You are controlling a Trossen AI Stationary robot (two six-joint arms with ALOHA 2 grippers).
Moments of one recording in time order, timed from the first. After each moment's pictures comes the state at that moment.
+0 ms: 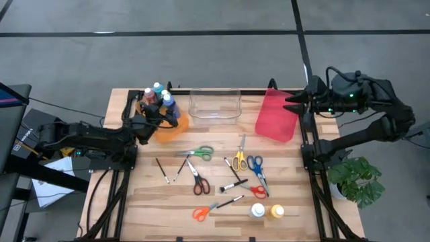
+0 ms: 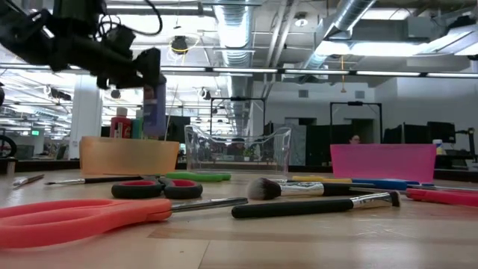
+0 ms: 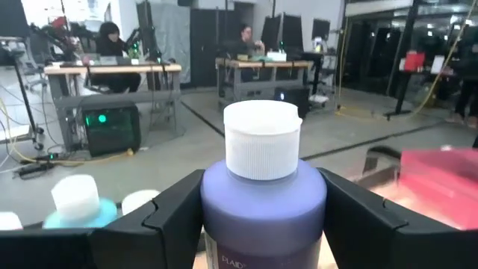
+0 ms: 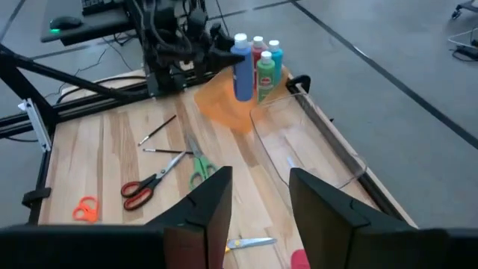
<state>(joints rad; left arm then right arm) 0.24 1.01 0.21 0.84 -0.84 -0.04 -0.01 1.02 1.68 -1.17 0.26 0.21</state>
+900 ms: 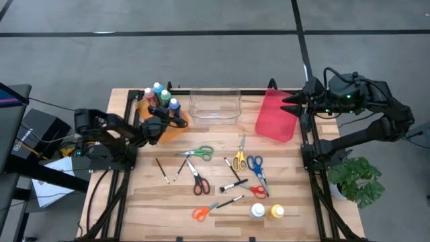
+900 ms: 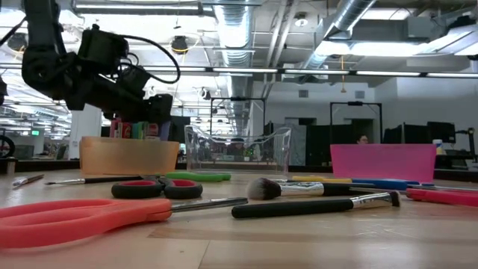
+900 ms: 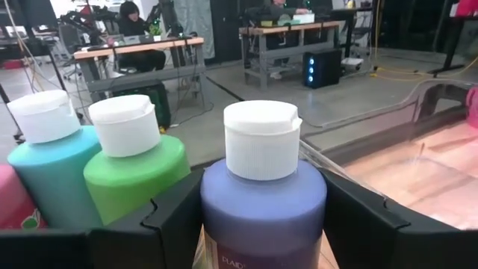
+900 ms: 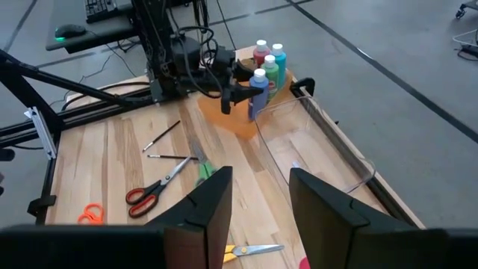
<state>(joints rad) 0.33 1.55 0.19 1.26 -0.84 -0.03 -0.01 1.02 1.66 -1.14 0.26 0.23</state>
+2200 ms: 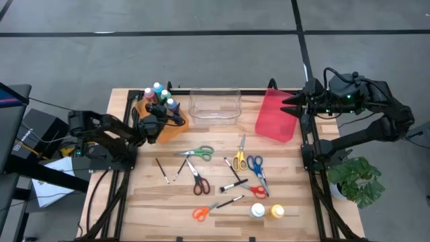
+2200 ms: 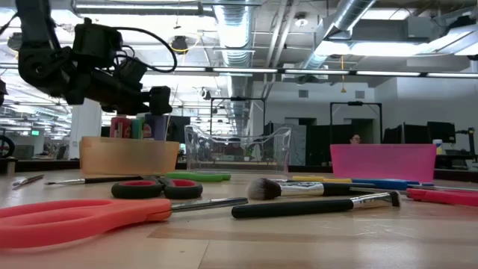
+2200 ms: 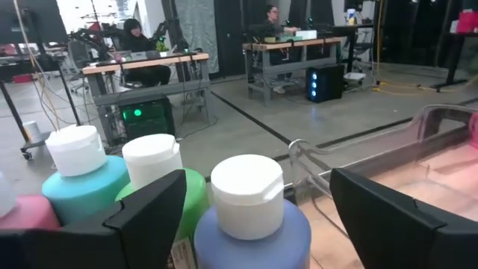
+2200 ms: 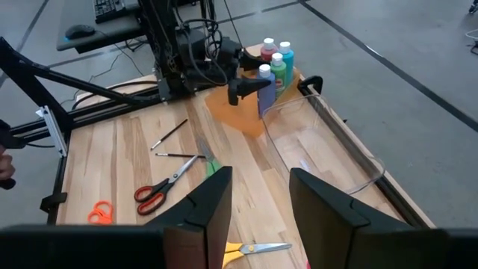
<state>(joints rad) 0.34 1.46 0.17 1.25 -0.84 0.02 -0.01 1.02 1.66 -1.14 0.23 0.24</state>
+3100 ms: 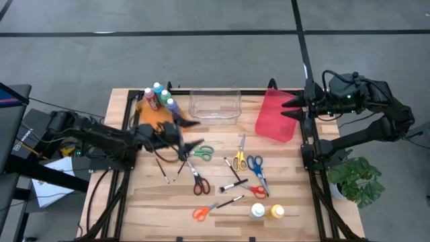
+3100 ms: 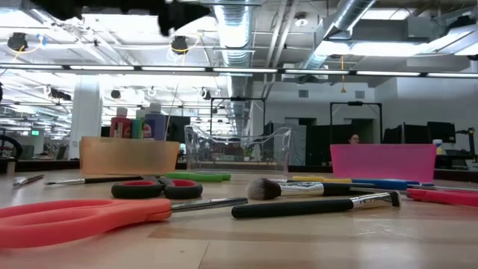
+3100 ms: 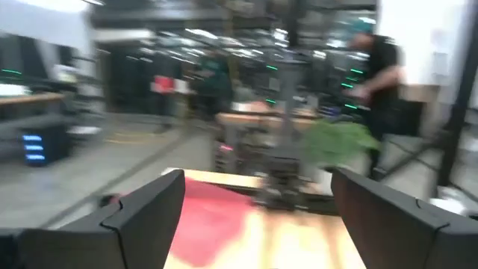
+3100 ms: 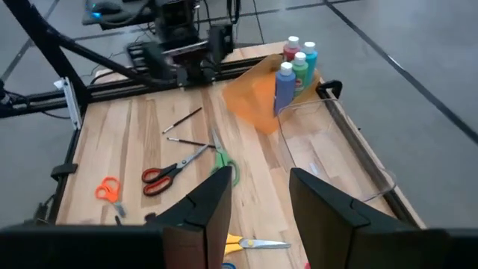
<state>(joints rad) -0.13 1.17 0.57 0.75 -0.34 0.02 -0.01 1.02 1.66 -1.14 0.16 0.12</state>
